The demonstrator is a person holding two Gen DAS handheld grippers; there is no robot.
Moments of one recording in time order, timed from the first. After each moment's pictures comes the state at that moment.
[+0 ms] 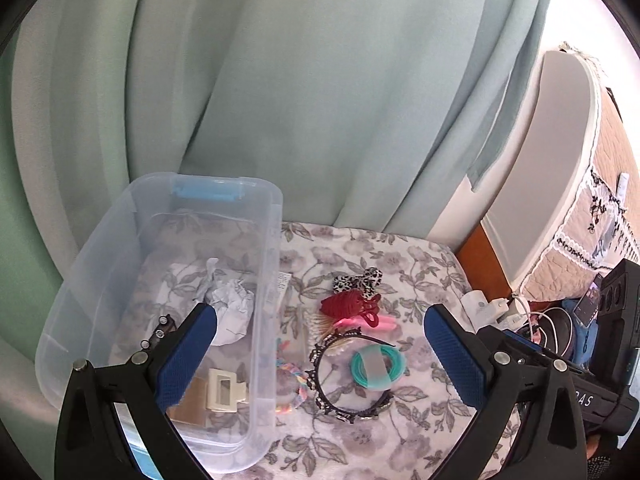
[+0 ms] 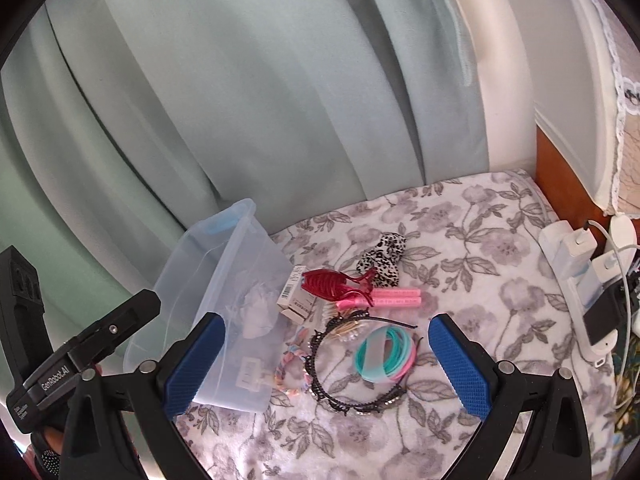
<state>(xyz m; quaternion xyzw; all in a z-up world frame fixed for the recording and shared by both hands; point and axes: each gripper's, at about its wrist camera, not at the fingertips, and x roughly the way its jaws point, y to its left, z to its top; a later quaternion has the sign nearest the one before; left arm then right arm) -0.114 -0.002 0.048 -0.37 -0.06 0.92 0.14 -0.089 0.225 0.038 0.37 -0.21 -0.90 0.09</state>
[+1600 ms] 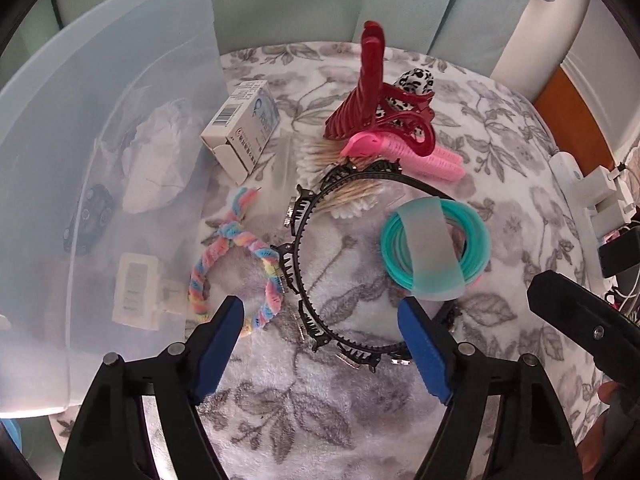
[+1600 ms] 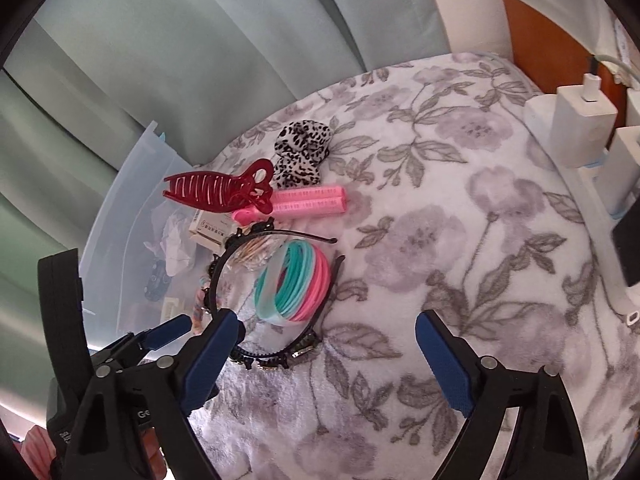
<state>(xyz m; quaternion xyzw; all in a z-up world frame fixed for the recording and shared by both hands) -0.140 0.072 -0.118 -0.56 0.03 0.82 0.05 -0.109 0.265 -0.088 0.49 -0.24 -0.83 0.10</state>
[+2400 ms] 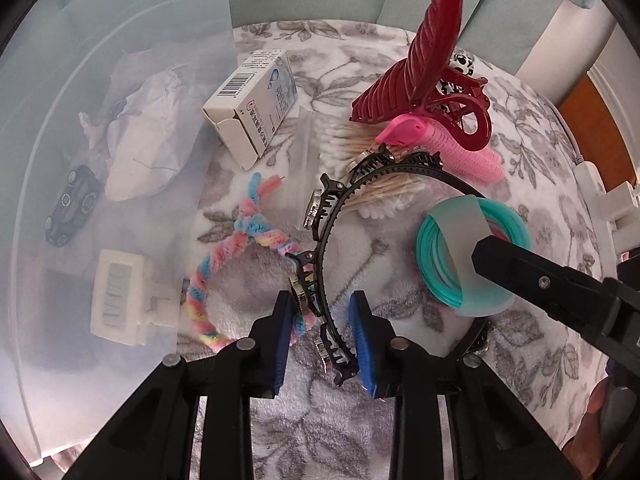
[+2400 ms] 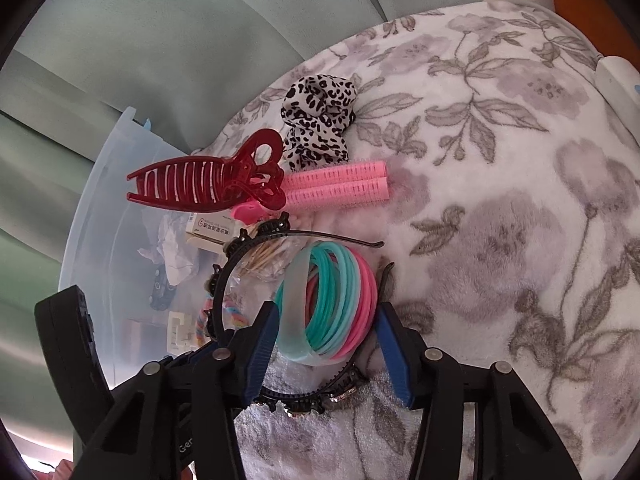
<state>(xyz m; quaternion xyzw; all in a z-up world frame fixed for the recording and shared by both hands) -0.149 0.055 -0.139 -0.58 0.01 0.81 0.04 -0.153 0.235 -0.128 0.53 -0.28 -0.79 0.13</state>
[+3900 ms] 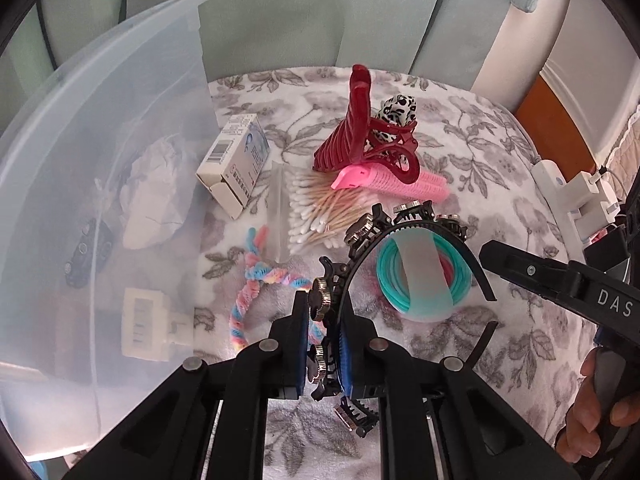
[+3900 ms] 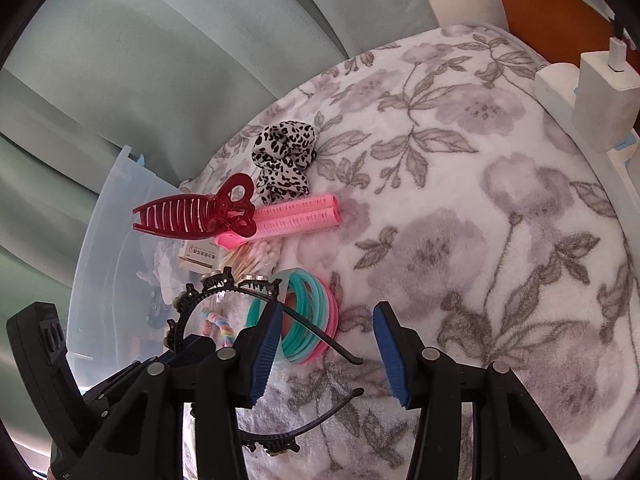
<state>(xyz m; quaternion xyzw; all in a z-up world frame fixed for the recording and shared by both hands) -0.135 0.070 -0.098 -0.53 0.05 0.84 0.08 -0.130 0.267 -0.109 0.49 -0.29 -0.81 0.09</state>
